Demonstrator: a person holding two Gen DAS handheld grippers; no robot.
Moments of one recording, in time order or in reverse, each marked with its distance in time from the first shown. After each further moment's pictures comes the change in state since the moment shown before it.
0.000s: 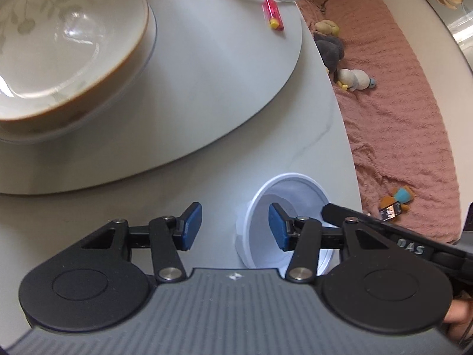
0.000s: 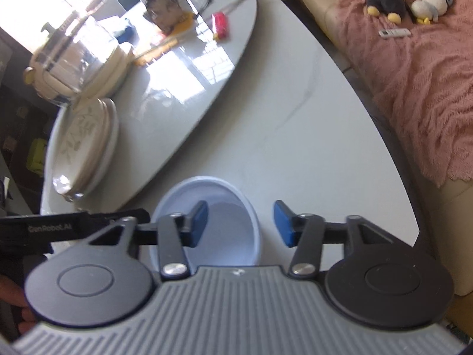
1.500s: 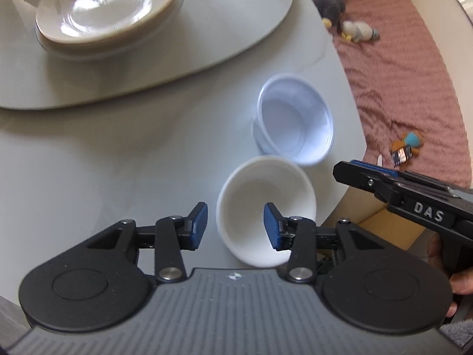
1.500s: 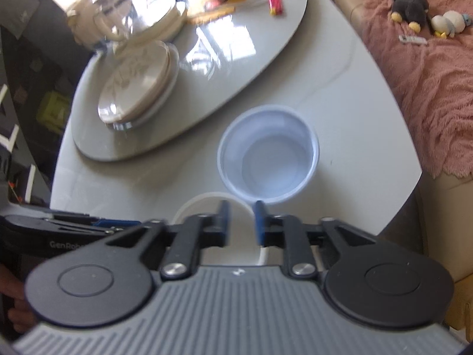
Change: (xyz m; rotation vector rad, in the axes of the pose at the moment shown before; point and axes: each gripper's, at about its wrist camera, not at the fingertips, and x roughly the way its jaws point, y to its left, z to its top) left arm -0.089 0.002 -0.062 0.093 0.137 0.094; right arm -0.069 0.065 -0.054 -0.134 0.052 0.012
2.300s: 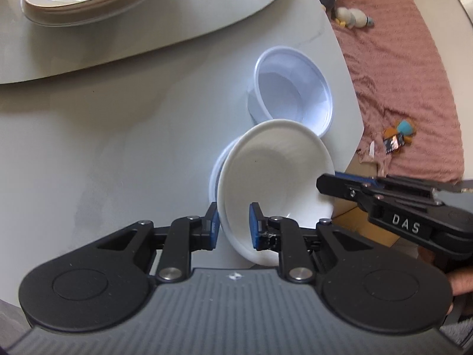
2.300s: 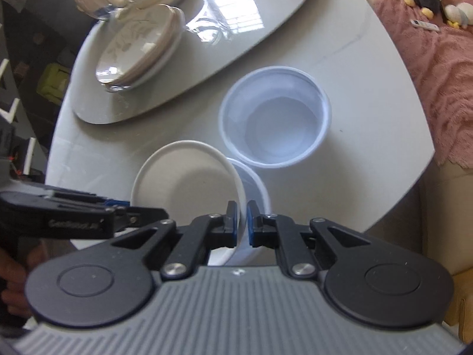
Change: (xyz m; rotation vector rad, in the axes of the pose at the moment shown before) left arm 0.030 0.001 -0.014 0.003 0.091 -0.045; right arm 0.022 0.000 -0.016 -0.045 0.139 0.000
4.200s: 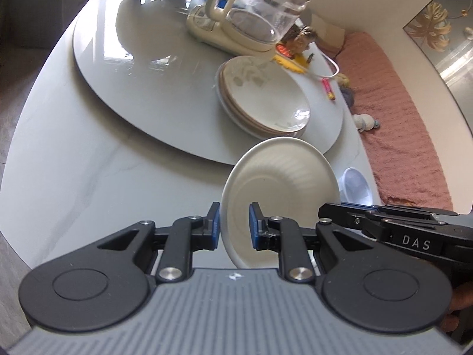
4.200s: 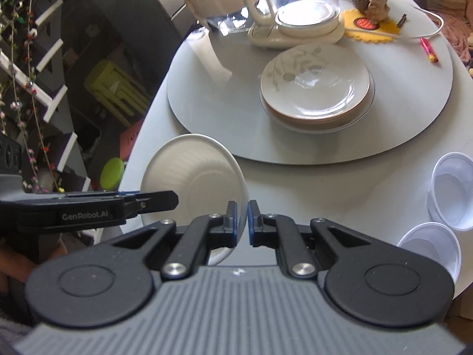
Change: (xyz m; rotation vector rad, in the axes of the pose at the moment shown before) left arm -0.195 0.212 -0.077 -0.100 -0.430 -0.025; right arm 0.006 0.248 0.011 -0.167 -0.161 0.096
